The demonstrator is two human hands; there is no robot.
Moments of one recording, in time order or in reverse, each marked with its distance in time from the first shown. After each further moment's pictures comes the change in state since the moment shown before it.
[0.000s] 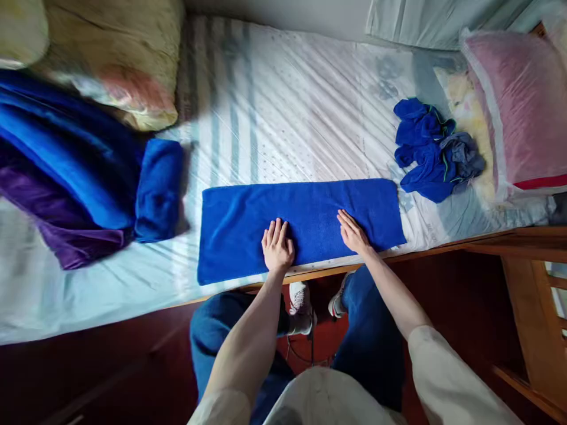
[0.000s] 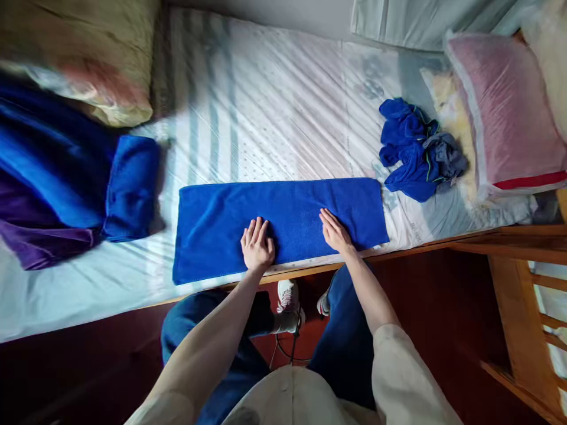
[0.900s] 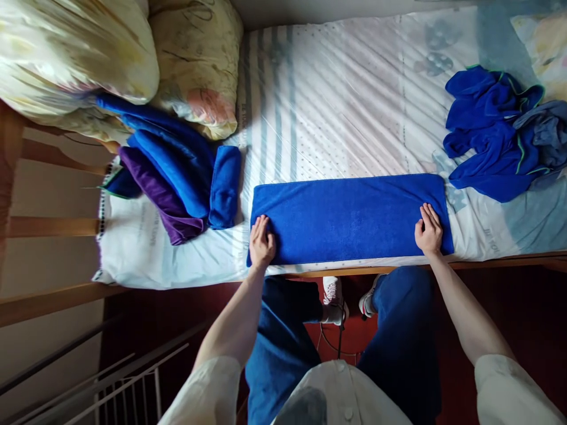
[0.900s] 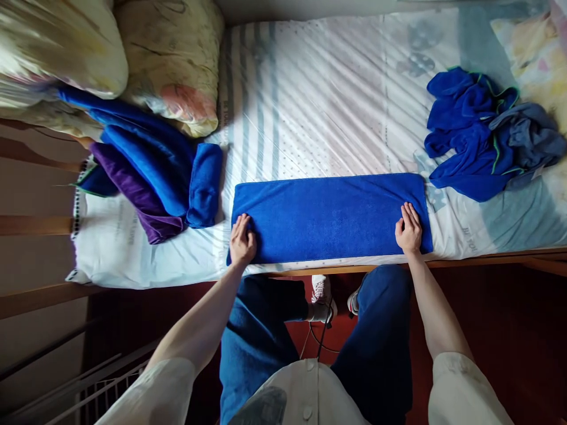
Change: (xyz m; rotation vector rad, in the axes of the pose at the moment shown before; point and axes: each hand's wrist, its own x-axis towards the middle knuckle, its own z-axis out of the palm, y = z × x) left_hand 0.018 -0.128 -0.085 0.098 0.011 -0.139; right_hand -0.045 0.087 -0.056 -0.278 0.314 0.282
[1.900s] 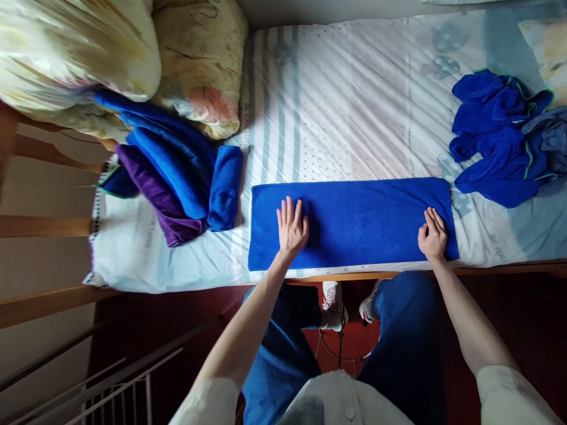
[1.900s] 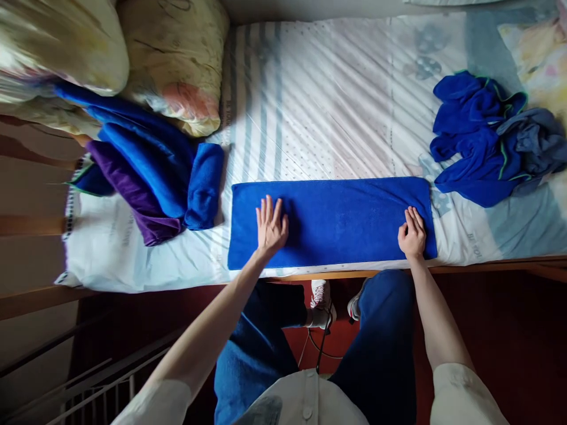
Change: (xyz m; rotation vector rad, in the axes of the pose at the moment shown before) left_hand 0.033 0.090 0.040 0.042 -0.091 0.118; right_hand 0.002 -0.004 0.000 -0.004 0.002 0.029
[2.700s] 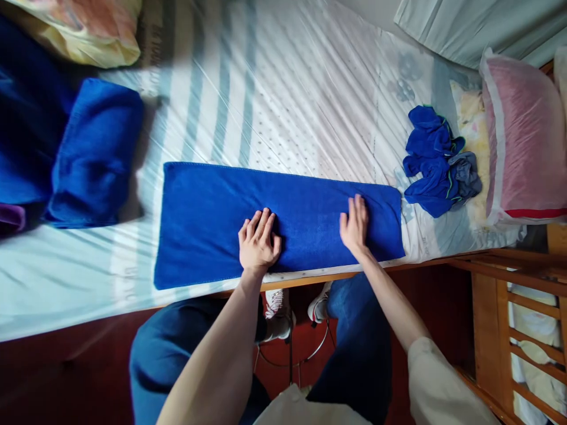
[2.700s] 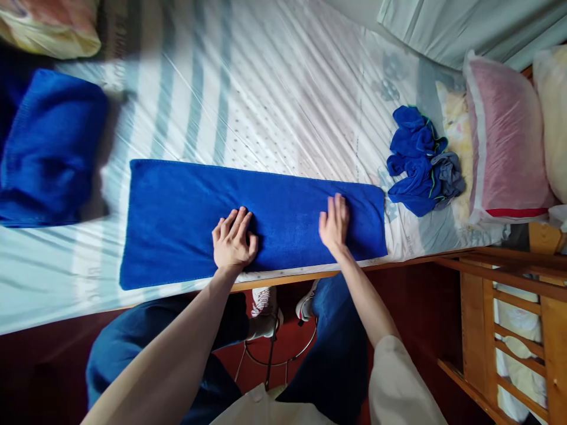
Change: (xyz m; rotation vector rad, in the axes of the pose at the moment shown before) left_hand -0.046 0.038 0.034 -0.241 0.048 -0.013; right_hand 0.039 -0.129 0.036 -0.070 -0.233 0.003
